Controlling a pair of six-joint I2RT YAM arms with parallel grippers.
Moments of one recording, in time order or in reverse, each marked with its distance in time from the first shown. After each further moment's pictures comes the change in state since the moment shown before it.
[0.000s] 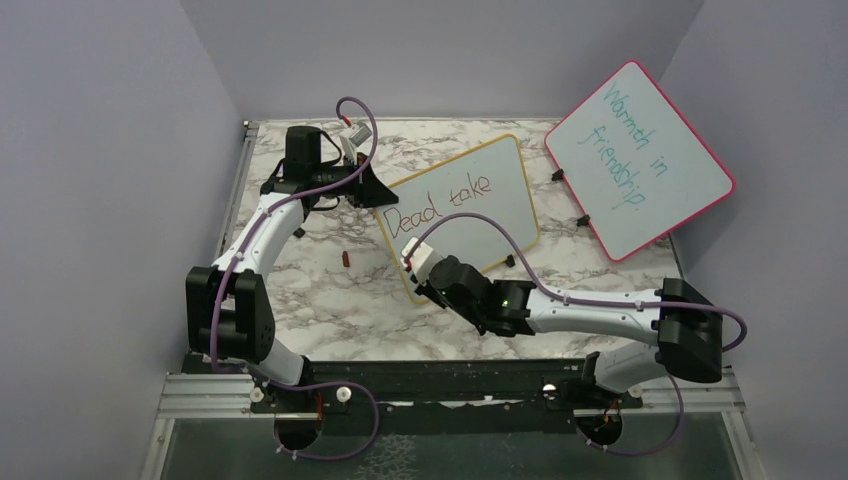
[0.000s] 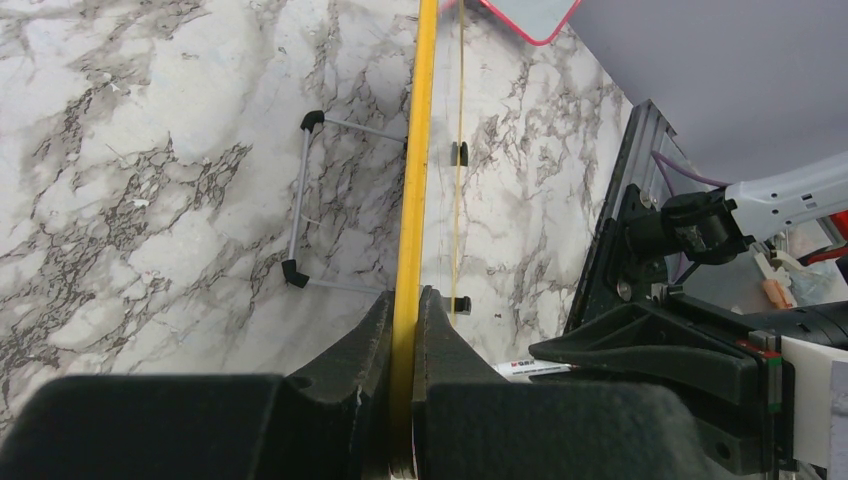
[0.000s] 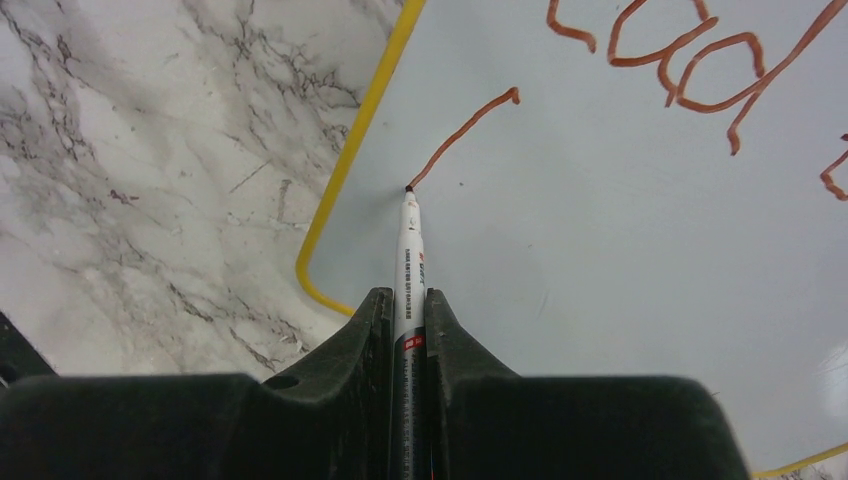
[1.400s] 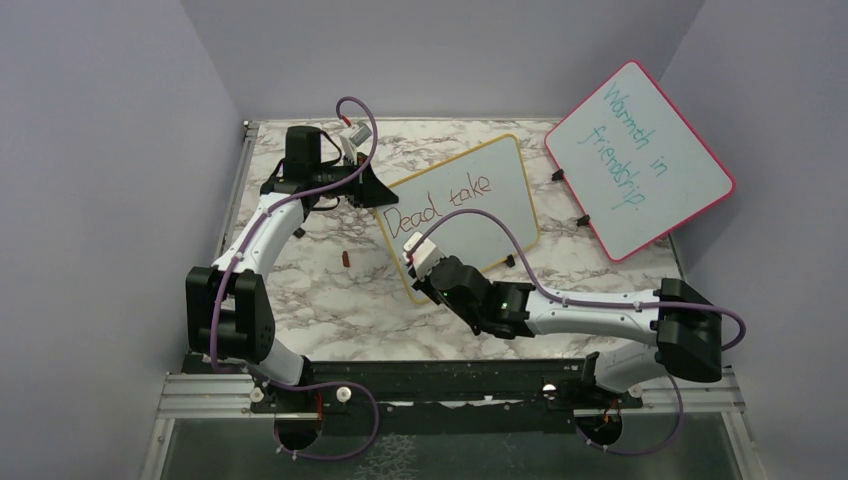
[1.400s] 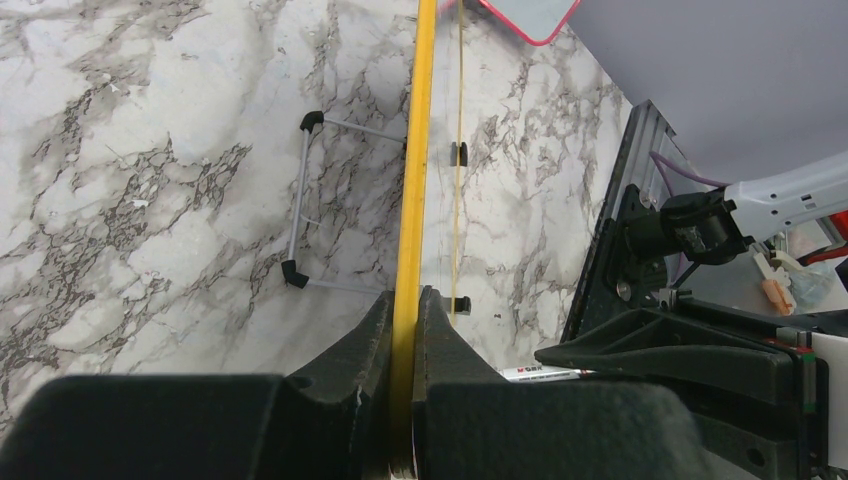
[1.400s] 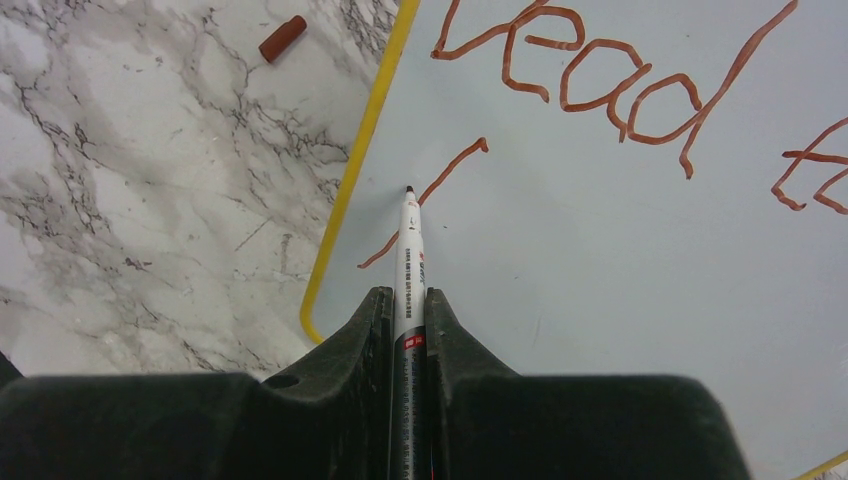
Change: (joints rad) left arm 0.000 0.000 0.000 0.000 0.000 0.000; right arm 0.026 0.000 -0.009 0.090 0.056 0.045
